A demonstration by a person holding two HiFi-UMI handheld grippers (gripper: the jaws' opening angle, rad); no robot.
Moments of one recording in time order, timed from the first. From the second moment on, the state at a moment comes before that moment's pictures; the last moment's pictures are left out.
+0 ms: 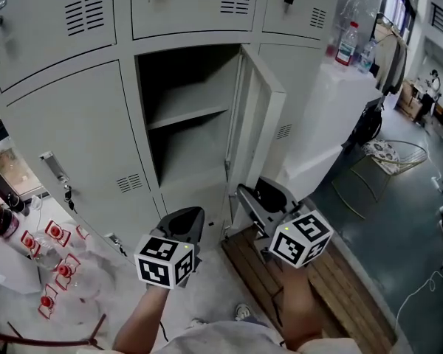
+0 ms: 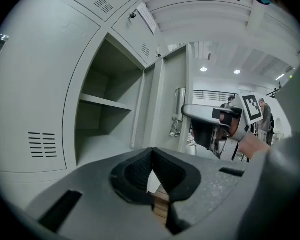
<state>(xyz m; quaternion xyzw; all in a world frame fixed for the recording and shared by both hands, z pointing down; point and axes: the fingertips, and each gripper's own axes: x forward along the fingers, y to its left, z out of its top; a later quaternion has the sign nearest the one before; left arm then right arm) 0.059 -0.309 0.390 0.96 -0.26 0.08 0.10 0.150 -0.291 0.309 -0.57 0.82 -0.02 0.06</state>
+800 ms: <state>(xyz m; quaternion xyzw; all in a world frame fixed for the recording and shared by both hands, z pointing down) 0.157 -0.282 0.382 0.95 -0.28 0.08 0.09 0.242 -0.267 0.311 -0.56 0.82 -0.02 0.06</state>
